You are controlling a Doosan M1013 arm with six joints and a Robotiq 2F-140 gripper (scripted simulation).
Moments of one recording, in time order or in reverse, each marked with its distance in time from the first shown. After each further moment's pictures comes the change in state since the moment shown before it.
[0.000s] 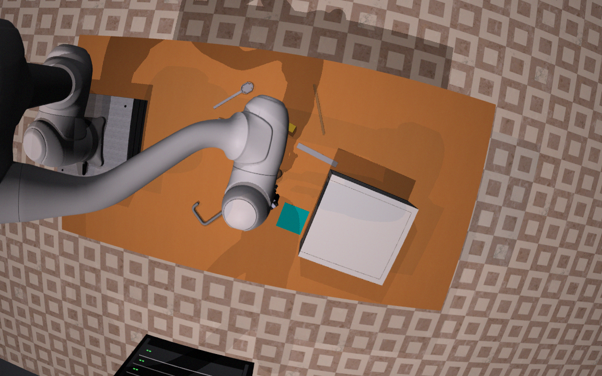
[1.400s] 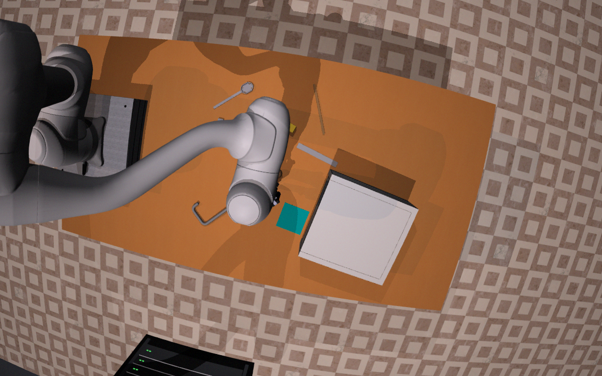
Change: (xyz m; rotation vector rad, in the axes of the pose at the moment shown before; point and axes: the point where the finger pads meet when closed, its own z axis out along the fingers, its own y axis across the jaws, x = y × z) arm 0.000 0.000 0.039 0.000 0.000 0.000
